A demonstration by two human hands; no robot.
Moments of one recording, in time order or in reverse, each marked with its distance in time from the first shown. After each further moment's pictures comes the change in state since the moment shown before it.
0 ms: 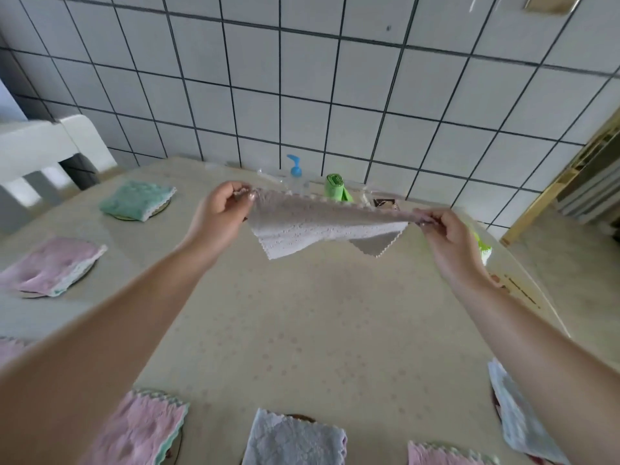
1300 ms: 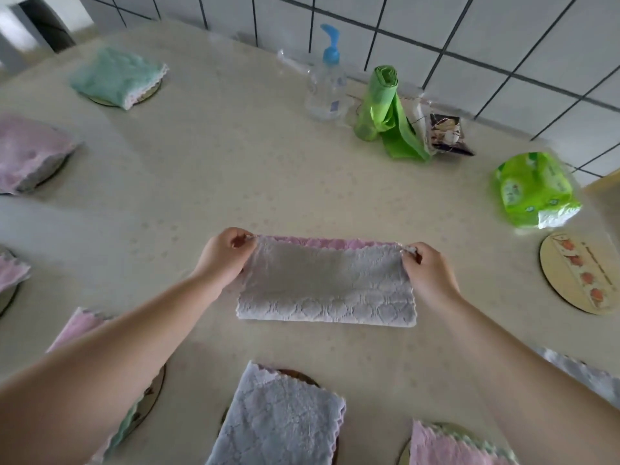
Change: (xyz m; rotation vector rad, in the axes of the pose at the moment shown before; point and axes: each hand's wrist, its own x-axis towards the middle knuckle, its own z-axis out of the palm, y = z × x) left_hand -0.070 -0.183 0.037 0.316 0.001 -0.610; right_hand -0.036 0.145 0.102 -0.359 -0.432 0.367
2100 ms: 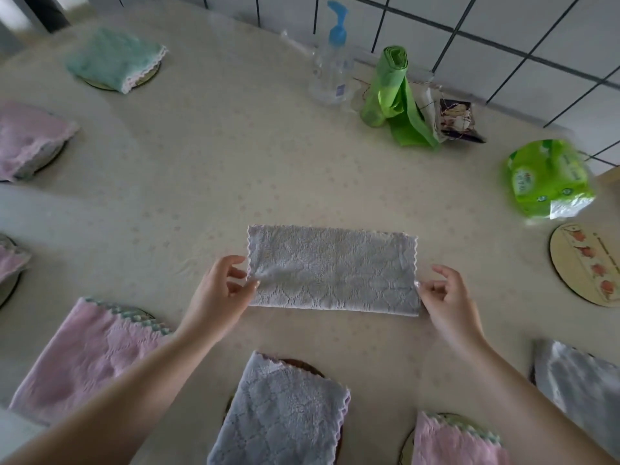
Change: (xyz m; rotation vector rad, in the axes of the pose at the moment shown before) left_hand -0.074 -0.026 -0.009 0.090 -0.085 0.052; right_hand -0.049 0.045 0.006 0.206 0.050 0.113
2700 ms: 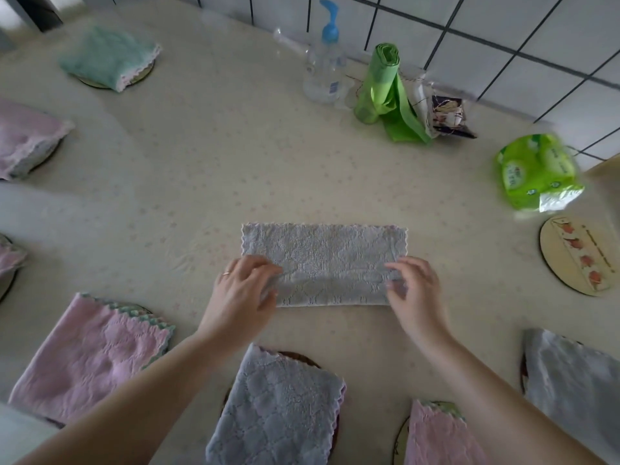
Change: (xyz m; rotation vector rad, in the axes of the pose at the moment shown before) left_hand -0.012 0.007 0.020 0.471 0.040 0.470; right_hand -0.019 -0.017 0.024 -0.296 0.049 -0.429
